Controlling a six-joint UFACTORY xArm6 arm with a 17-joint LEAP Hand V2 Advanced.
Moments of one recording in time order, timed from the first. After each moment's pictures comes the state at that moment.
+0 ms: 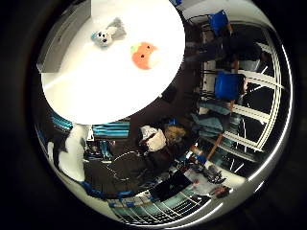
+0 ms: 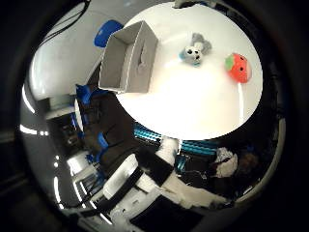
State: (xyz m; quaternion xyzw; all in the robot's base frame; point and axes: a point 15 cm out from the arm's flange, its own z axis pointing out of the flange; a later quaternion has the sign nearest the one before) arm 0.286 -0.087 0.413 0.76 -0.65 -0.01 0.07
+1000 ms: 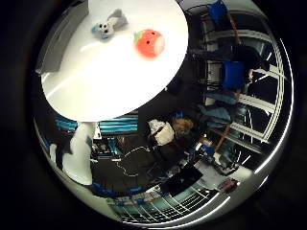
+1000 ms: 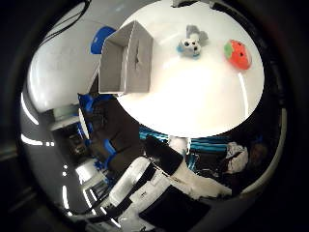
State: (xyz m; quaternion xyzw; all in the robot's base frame) arm 0.271 -0.138 0.403 0.72 -0.69 -0.02 0.05
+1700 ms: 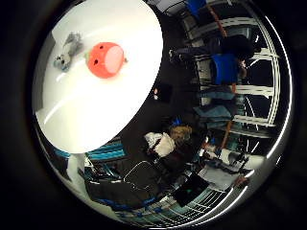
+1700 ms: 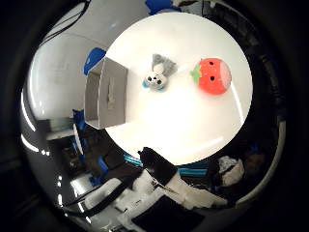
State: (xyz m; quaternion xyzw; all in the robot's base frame) arm 0.348 -0.255 0.343 0.68 -0.73 0.04 0.03
